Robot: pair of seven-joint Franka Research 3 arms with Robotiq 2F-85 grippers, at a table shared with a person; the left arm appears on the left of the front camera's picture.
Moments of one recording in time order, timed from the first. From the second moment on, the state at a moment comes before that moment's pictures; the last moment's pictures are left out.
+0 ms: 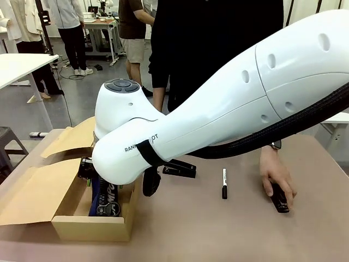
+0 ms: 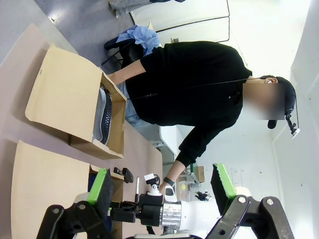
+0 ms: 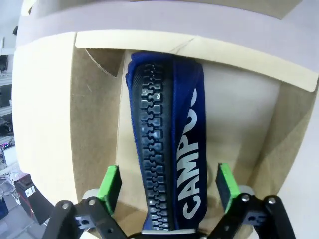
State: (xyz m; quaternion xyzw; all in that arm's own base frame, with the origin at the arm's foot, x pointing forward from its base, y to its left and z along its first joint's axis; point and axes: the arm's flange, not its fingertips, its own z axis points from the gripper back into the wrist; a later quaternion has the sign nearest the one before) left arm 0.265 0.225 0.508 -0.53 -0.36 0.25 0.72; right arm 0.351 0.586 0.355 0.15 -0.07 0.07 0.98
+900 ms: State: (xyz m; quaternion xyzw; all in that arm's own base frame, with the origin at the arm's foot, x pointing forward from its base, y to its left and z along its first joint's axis) left arm 0.265 0.225 0.508 -0.53 -0.36 0.25 0.72; right arm 0.330 0.586 0.393 0.12 -0.09 0.14 0.98
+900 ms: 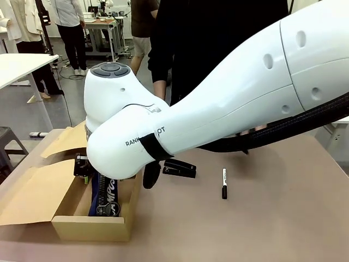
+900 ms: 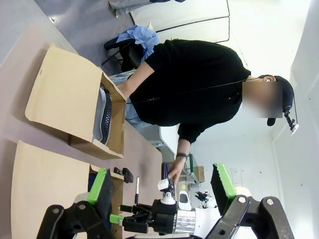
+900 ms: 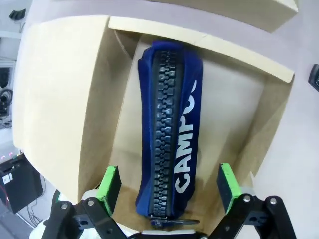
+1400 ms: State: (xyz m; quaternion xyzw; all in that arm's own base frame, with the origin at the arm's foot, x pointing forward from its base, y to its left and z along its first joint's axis) left arm 0.265 0.225 0.508 -0.53 -0.36 0.25 0.72; right arm 0.257 0.501 0.486 0.22 0.00 0.35 0.91
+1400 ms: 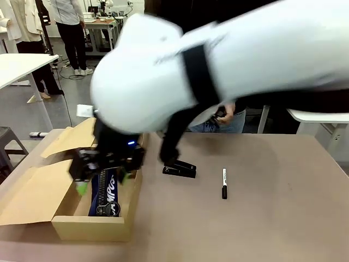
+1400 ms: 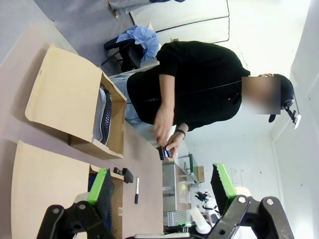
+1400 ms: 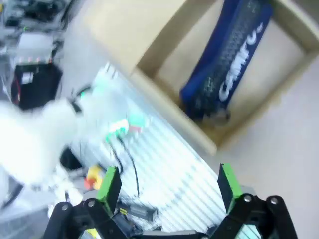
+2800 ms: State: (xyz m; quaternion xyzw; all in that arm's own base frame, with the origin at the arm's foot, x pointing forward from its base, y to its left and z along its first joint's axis) left arm 0.265 0.226 0.508 -0.53 -0.36 0.25 0.72; right arm 0.247 0.111 0.544 0.42 -0.10 0.06 0.90
